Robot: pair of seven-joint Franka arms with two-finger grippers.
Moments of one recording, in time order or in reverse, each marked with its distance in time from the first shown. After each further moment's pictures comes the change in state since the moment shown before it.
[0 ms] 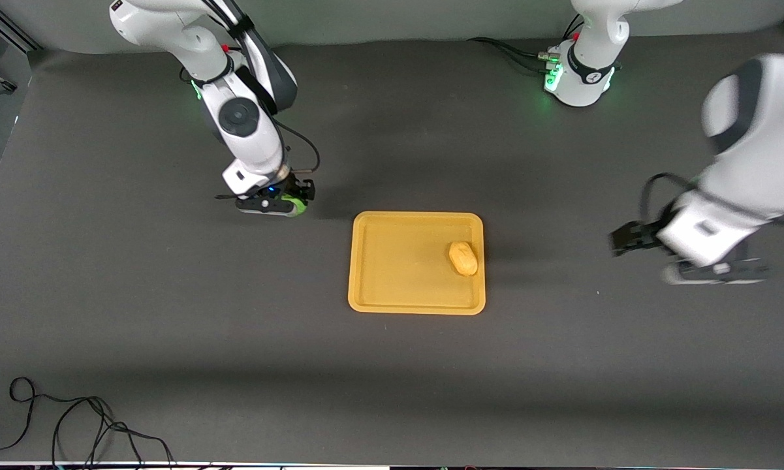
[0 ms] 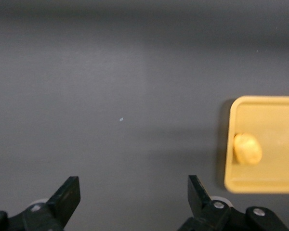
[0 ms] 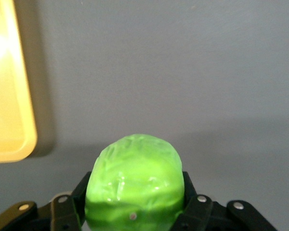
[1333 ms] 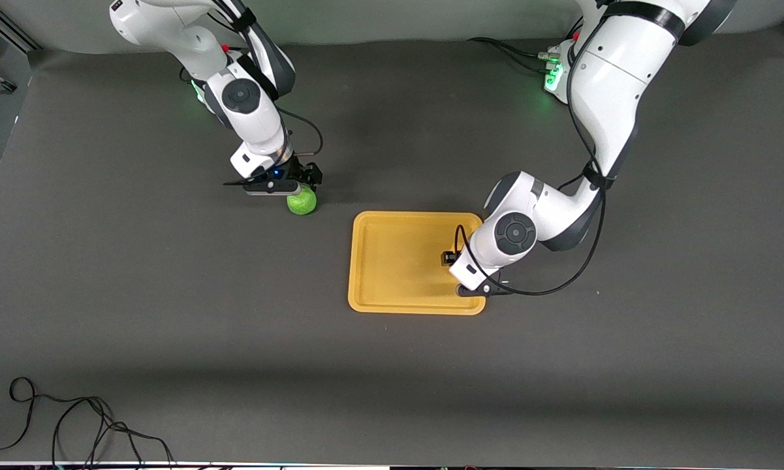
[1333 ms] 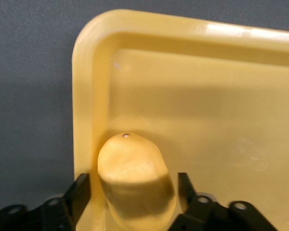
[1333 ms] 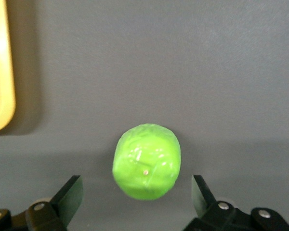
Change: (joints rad) left arm -0.407 0.515 -0.031 -0.105 -0.025 0.529 -0.474; right arm 0.003 0.042 0.061 -0.303 0.003 0.464 0.020
